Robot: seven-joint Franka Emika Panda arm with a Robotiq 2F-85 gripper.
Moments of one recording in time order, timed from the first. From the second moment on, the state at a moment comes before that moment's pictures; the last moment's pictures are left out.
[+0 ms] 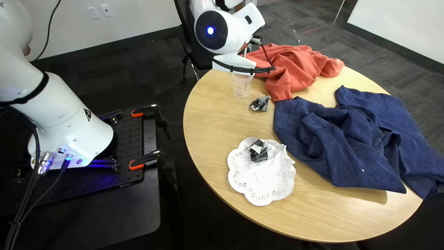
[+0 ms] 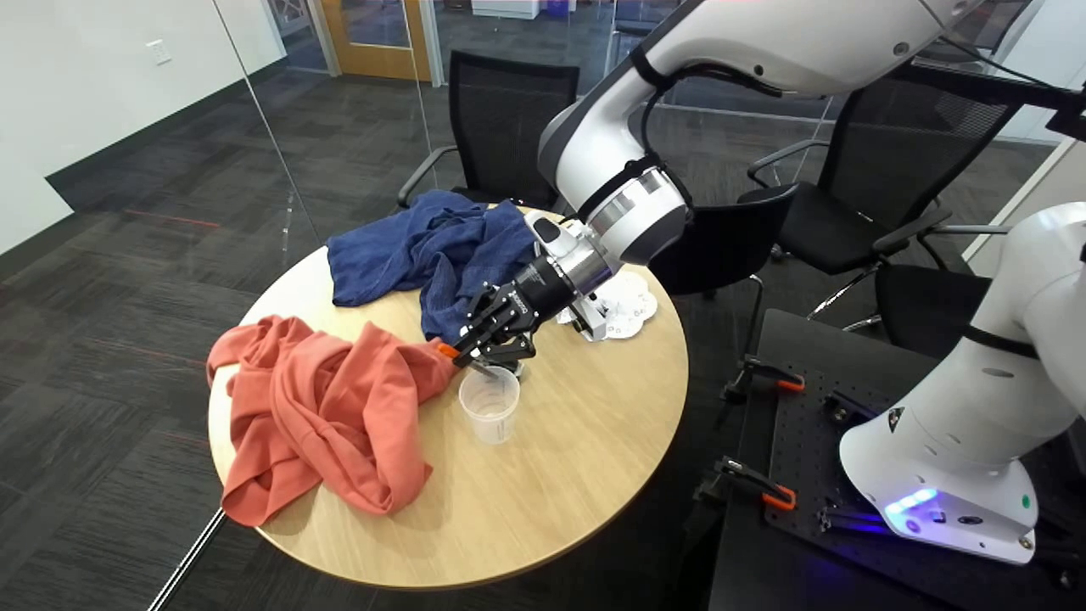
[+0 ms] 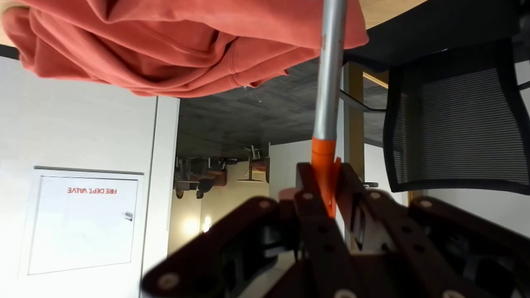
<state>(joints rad) 0.06 0.24 0.05 -2.34 1.96 2.41 -2.61</state>
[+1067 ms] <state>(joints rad) 0.06 0.45 0.01 -2.27 1.96 2.41 -2.61</state>
